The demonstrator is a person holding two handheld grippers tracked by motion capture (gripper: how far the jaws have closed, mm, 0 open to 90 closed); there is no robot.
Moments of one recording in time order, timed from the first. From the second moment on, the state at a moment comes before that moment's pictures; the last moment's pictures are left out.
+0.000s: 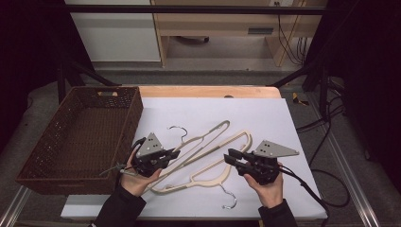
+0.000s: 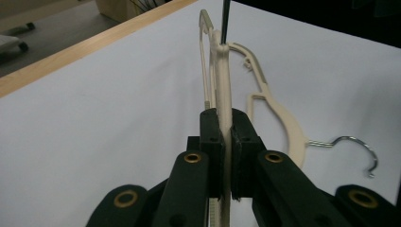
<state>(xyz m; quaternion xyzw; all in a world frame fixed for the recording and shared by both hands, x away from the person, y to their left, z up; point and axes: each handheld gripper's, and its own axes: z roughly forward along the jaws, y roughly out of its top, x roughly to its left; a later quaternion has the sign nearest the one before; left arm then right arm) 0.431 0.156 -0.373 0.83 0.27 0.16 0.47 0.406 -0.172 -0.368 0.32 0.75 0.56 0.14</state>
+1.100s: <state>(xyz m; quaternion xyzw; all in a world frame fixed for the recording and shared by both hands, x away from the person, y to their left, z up) 0.399 0.111 -0.379 0.86 0.20 0.13 0.44 0.395 -0.139 -0.345 0.27 0.75 0.59 0.13</state>
